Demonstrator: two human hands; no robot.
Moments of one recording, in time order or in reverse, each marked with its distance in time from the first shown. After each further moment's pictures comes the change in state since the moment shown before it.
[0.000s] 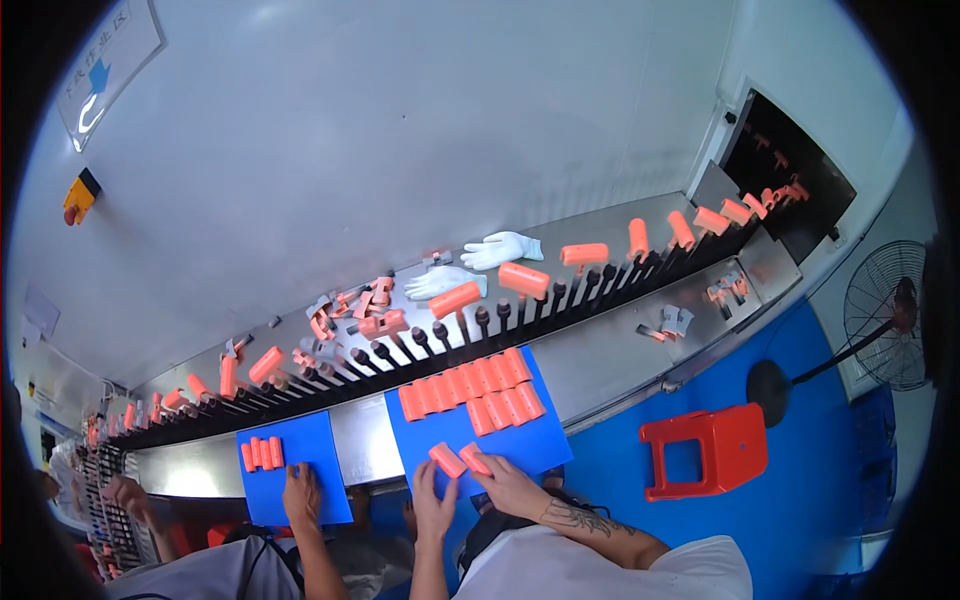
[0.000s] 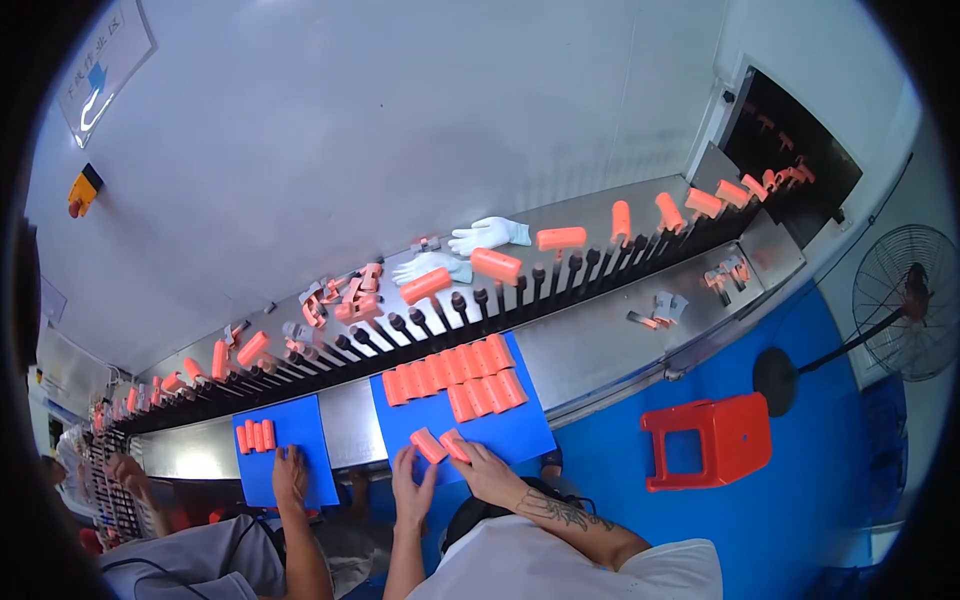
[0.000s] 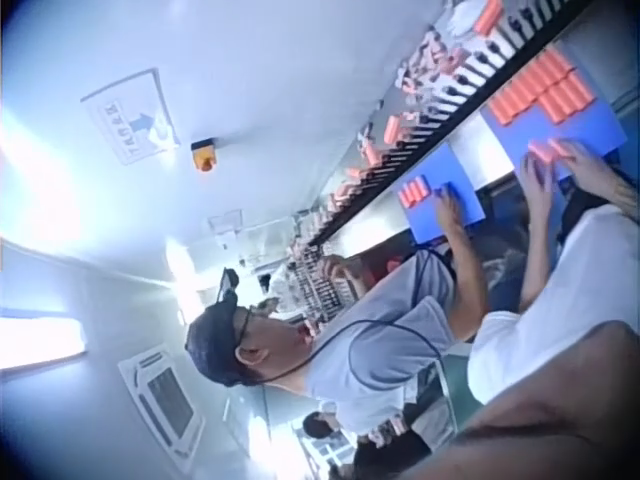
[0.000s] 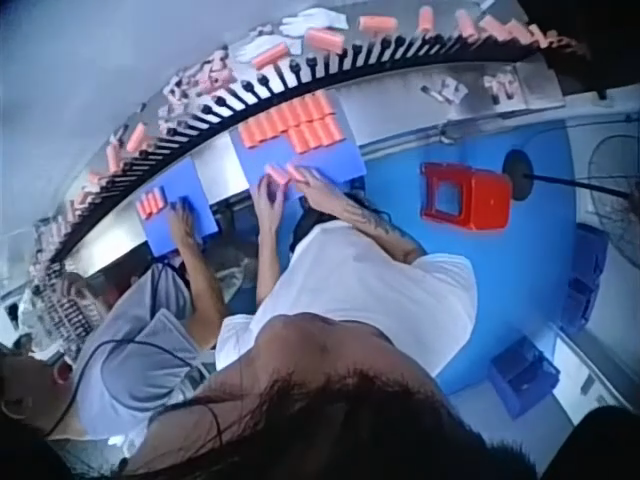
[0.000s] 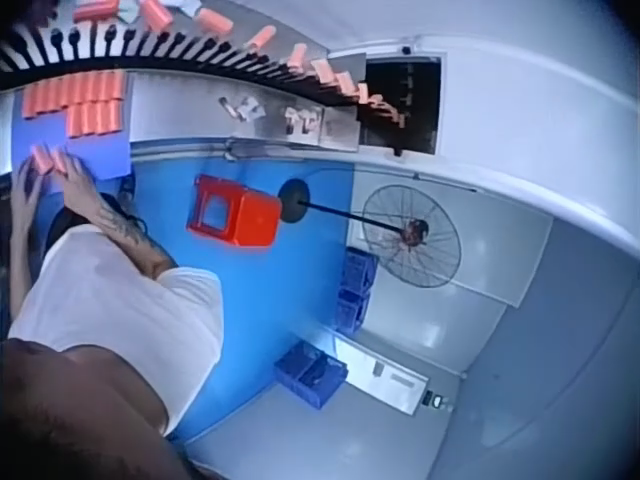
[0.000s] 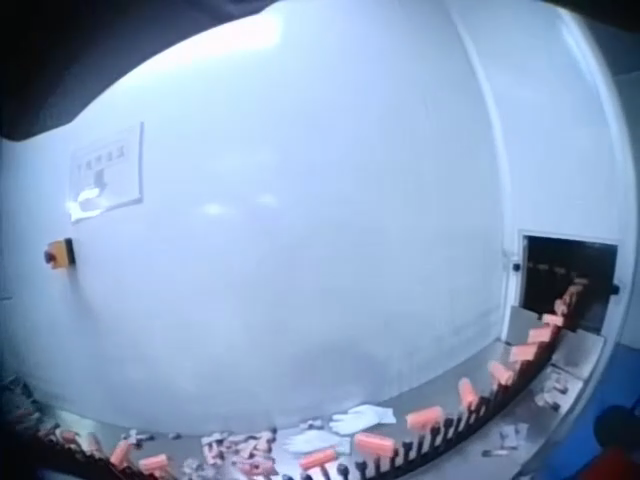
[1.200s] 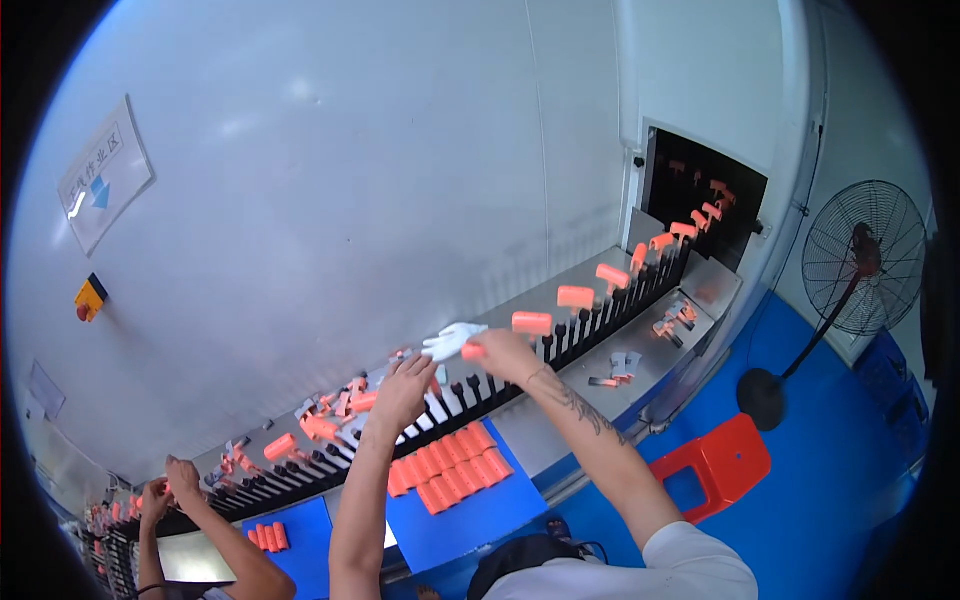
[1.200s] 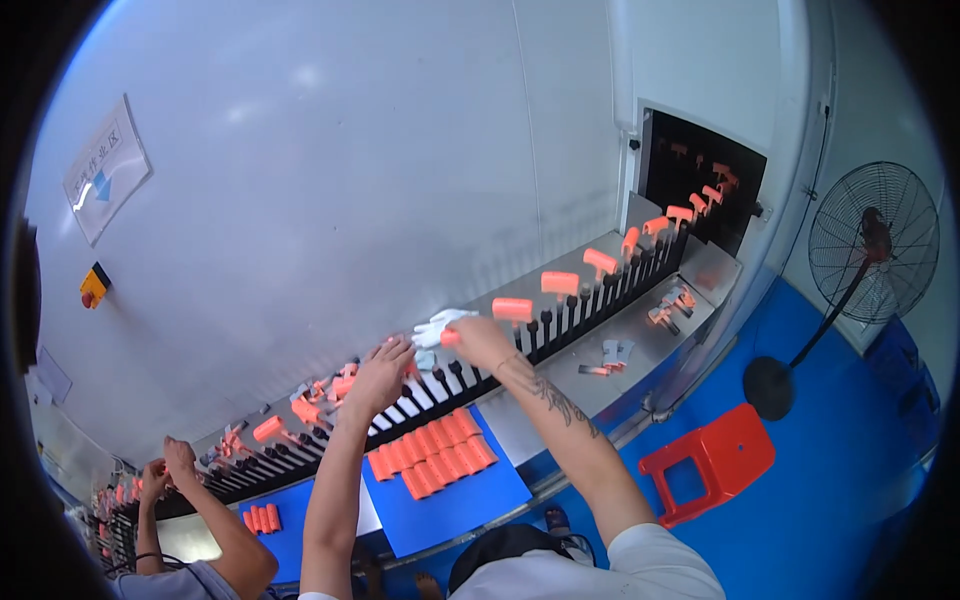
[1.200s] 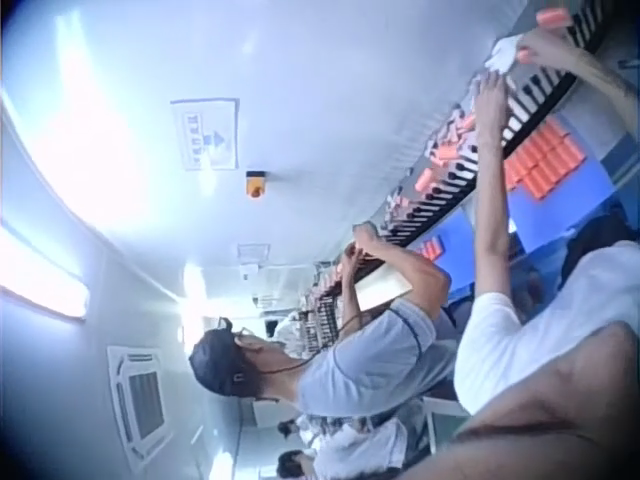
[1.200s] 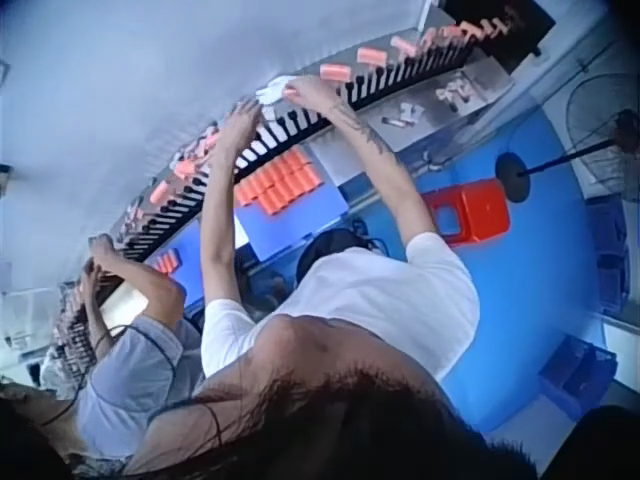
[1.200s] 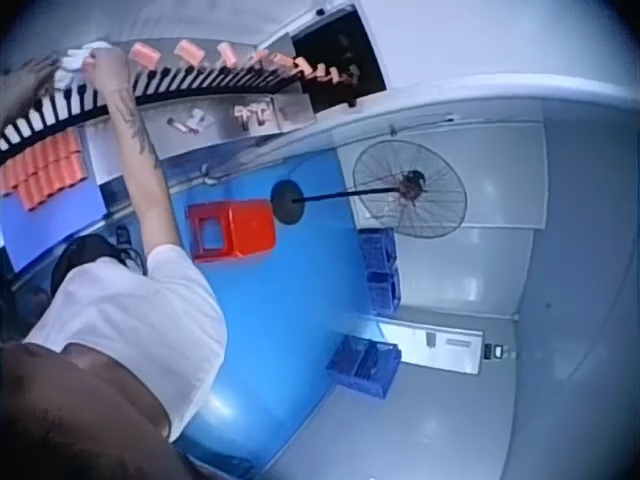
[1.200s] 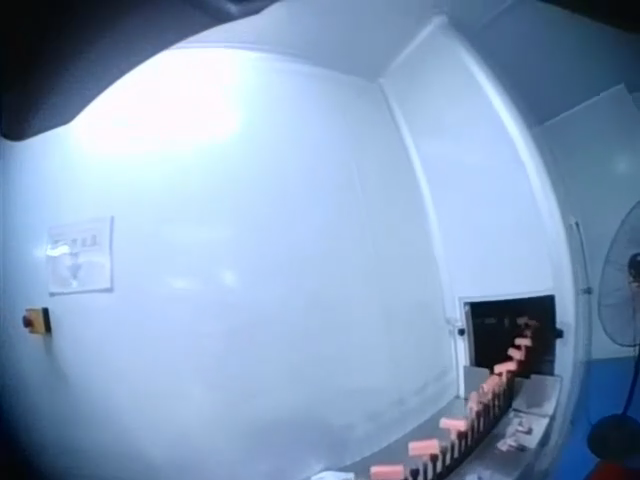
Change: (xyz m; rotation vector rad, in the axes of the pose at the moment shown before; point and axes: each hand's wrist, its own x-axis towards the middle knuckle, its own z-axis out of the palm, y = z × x) left_hand 0.242 0.241 -0.017 0.814 -0.286 0.927; right_hand 0.158 0.108 -0.268 -0.190 0.261 0.192
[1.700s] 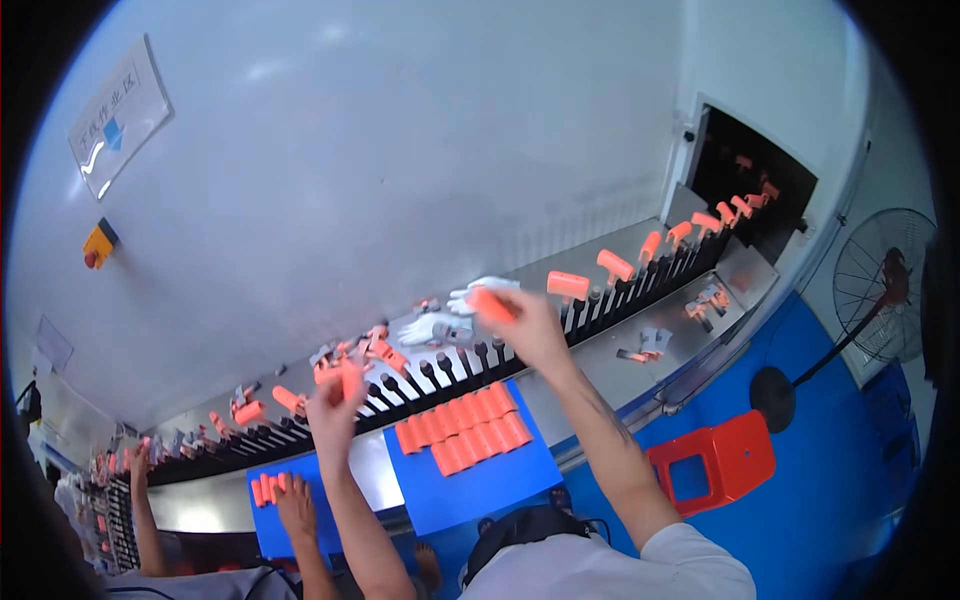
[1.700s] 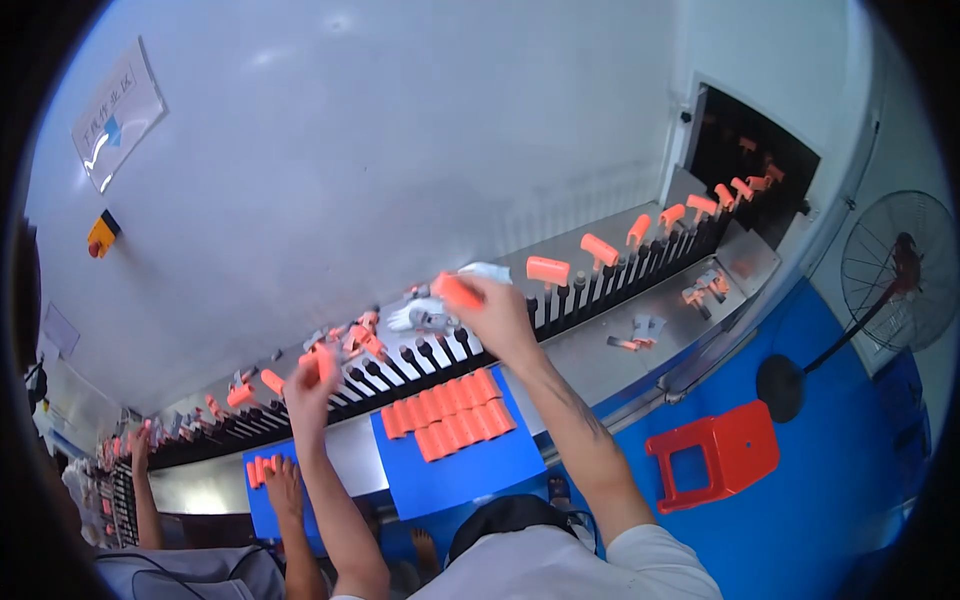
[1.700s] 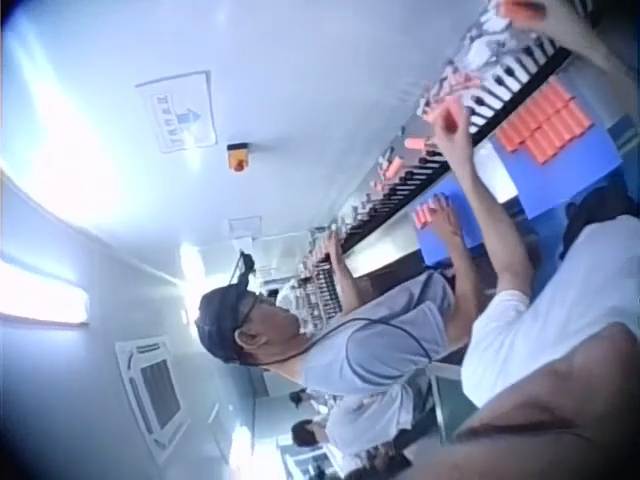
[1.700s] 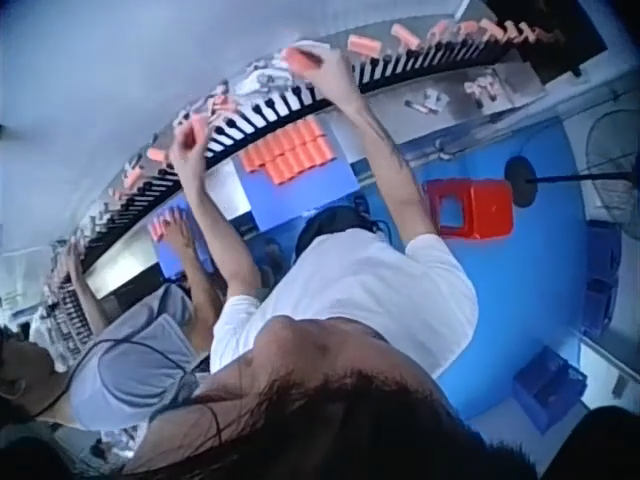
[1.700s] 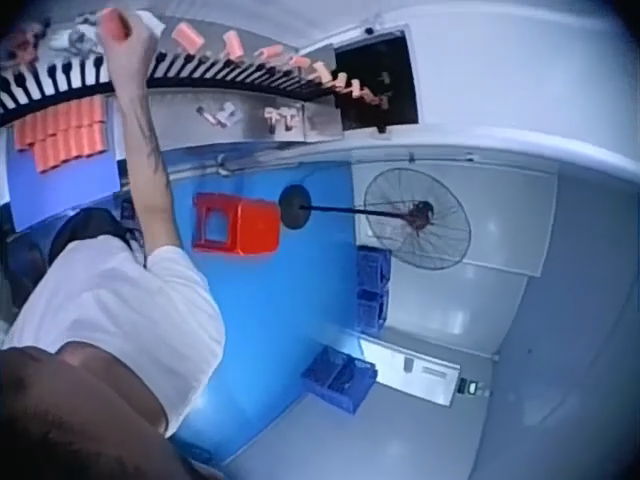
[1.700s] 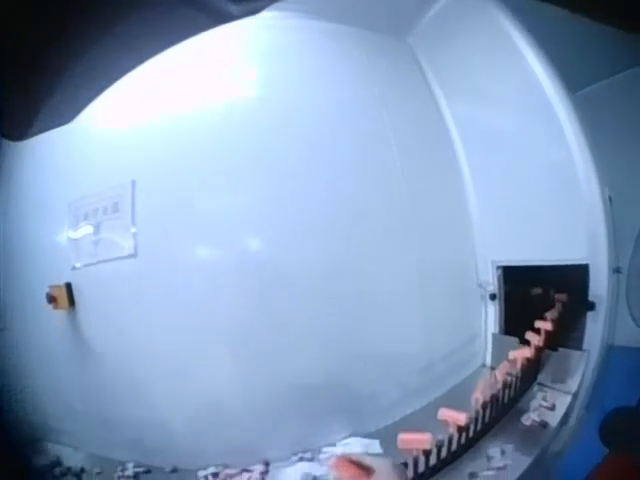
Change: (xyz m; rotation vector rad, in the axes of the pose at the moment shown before) left_hand -0.144 -0.031 -0.023 -0.935 0.591 -0.788; right_hand -0.006 -0.077 -0.007 0.639 0.257 0.148
